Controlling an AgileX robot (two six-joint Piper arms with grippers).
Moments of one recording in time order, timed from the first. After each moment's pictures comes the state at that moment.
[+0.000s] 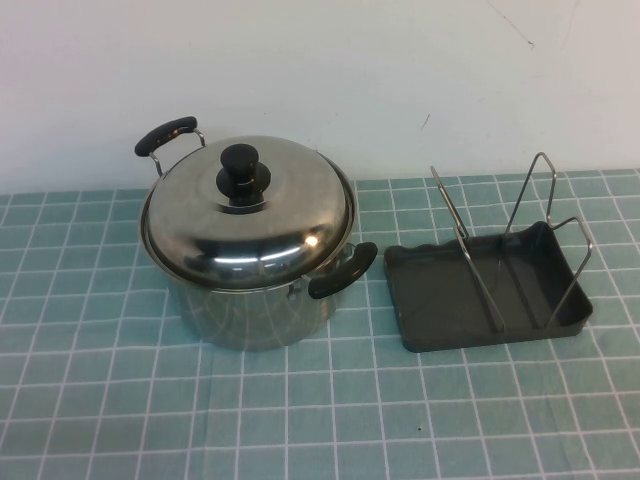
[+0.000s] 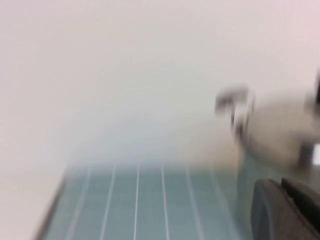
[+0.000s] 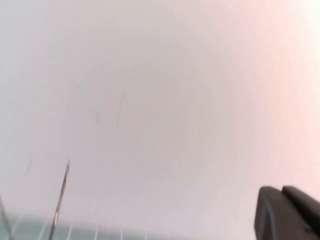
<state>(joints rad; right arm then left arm) -0.08 -0.01 0.03 -0.05 -0.03 -0.15 -0.03 -0.01 0.02 0.05 0.05 -0.11</state>
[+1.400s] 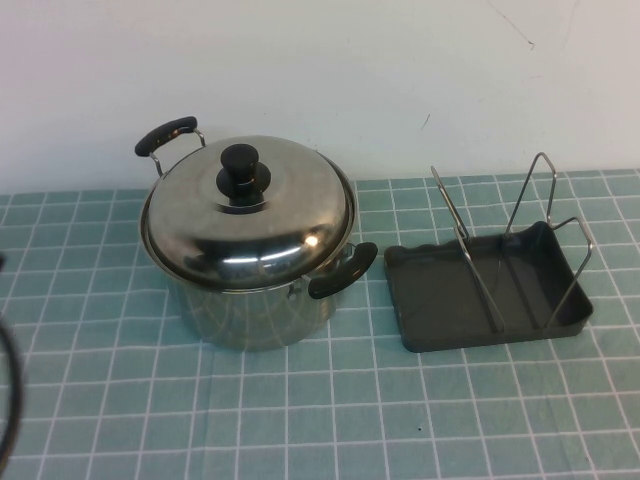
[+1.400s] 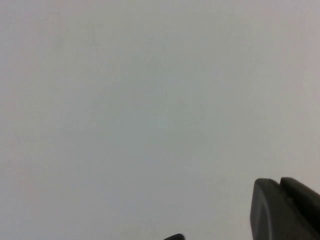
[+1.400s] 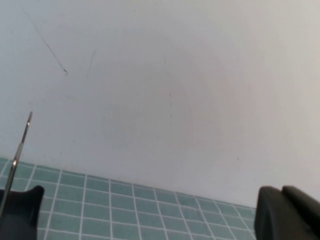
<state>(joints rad) -0.08 -0.01 -0.12 -0.47 0.18 0.14 -0.03 0.70 -0.48 0.35 -0.38 -0.51</state>
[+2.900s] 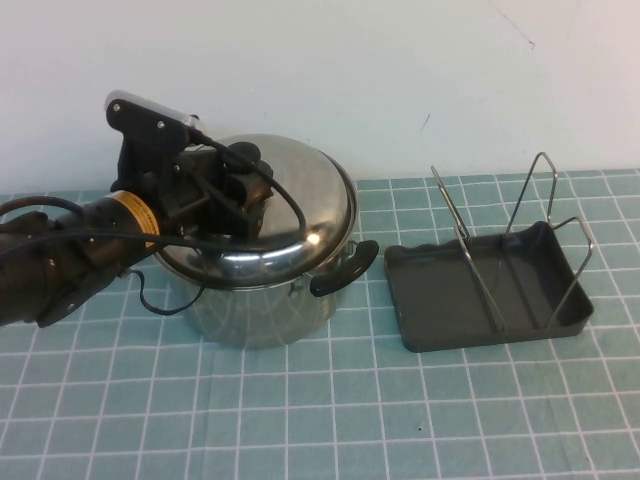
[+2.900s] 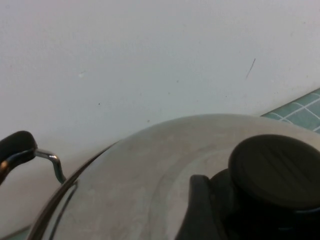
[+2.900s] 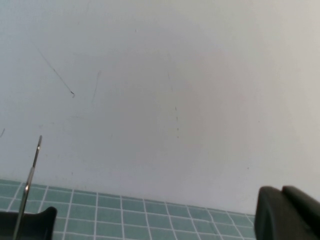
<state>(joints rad) -0.08 -0.01 -0.12 -0.47 0.15 0.21 -0.22 1.70 -0.95 0.74 -0.56 -0.63</state>
